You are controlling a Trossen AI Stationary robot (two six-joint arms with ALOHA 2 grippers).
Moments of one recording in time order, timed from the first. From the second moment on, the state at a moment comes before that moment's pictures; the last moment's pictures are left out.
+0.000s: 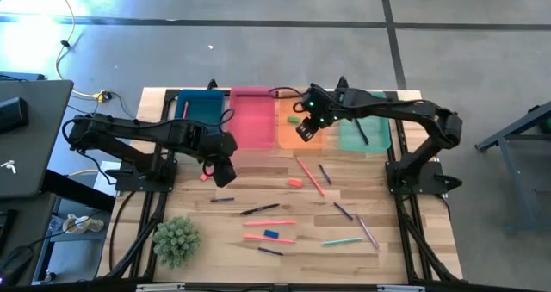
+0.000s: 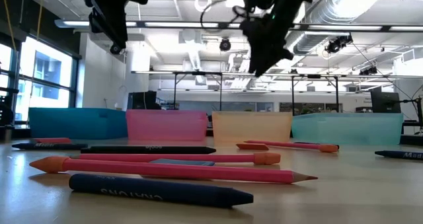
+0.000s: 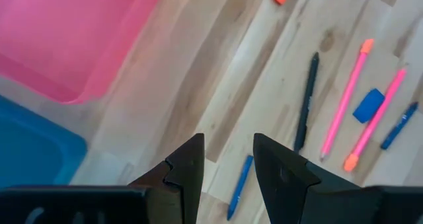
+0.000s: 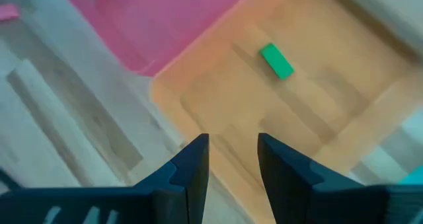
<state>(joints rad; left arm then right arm) 0.04 1.27 1.14 -1.03 -0.10 -0.55 -0.34 1.58 1.34 -0.80 0.07 0.39</state>
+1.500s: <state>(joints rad) -0.16 1.46 1.14 -0.97 -0.10 -0.66 -0.15 1.16 1.17 -1.29 0.32 0.44</state>
